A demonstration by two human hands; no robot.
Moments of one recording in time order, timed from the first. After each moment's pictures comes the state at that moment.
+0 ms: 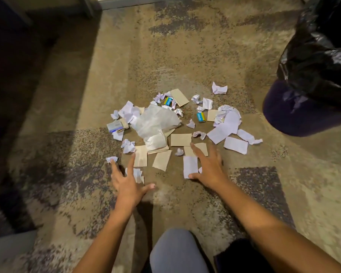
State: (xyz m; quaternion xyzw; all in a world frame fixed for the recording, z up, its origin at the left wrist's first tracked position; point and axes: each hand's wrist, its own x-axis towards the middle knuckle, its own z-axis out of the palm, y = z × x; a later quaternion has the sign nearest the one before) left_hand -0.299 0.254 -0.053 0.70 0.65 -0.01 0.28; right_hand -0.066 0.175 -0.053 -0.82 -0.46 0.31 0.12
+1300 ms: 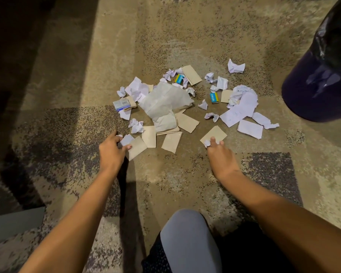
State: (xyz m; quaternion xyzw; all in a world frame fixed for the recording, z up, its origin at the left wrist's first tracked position) left_hand -0.340 0.333 -0.054 0.72 0.65 0.06 0.23; right_hand -0.090 0.173 -0.041 -0.80 -0.56 0.19 -0.13
